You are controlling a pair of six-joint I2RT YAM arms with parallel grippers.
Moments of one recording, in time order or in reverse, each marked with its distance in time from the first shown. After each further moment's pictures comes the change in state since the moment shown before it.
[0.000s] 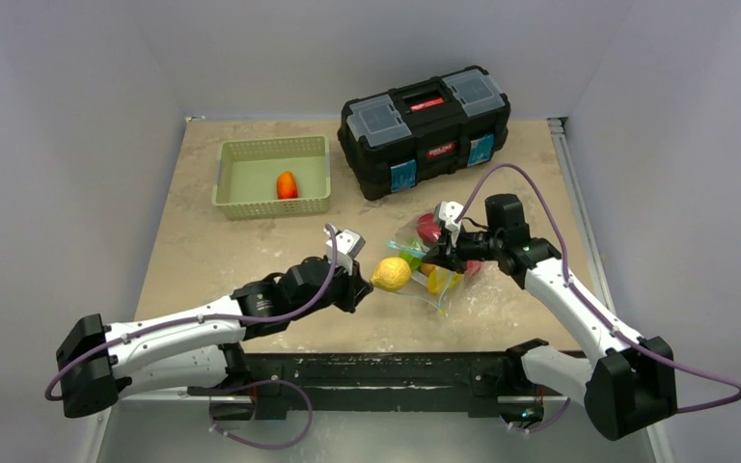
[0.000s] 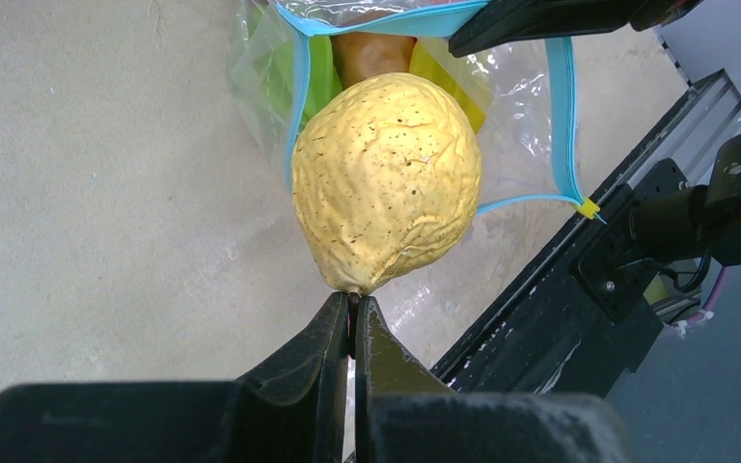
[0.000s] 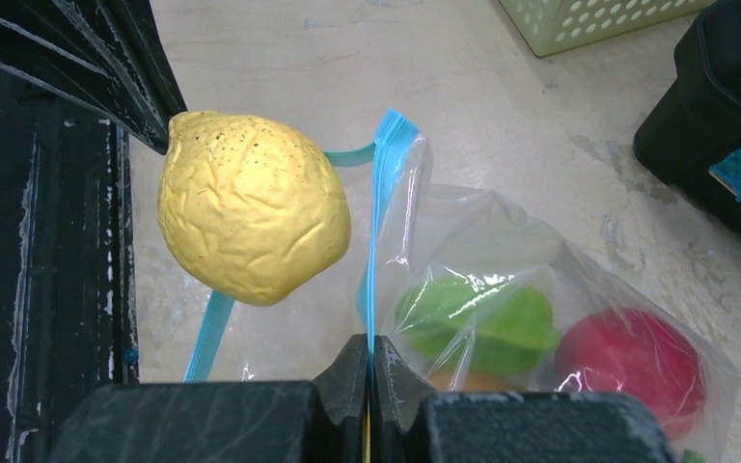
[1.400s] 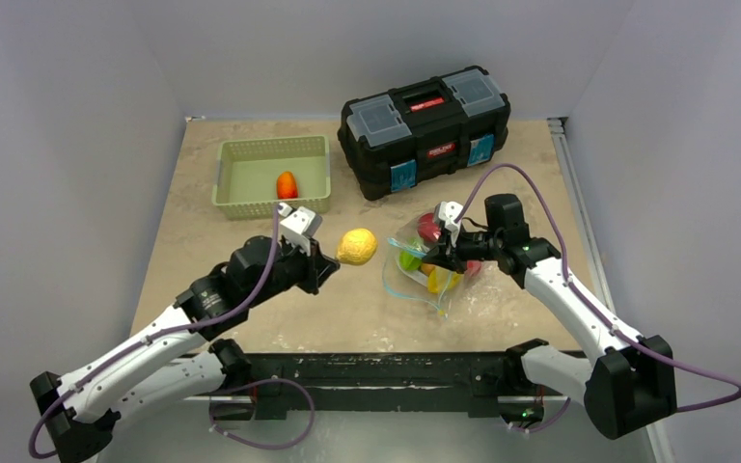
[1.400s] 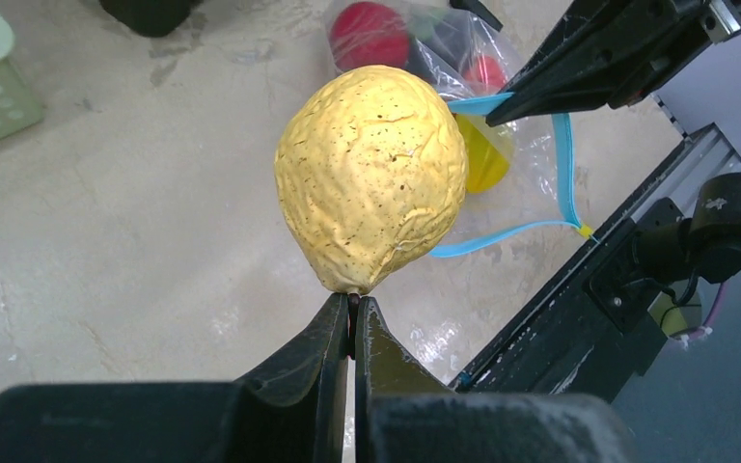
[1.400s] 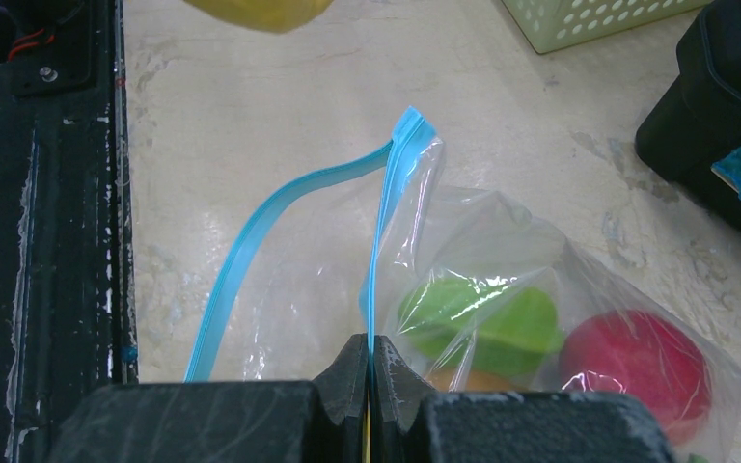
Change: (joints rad) left arm 0.223 -0.256 0.106 -0.293 0.143 0.131; right arm -0.001 0.006 0.000 -0.001 0.000 -0.004
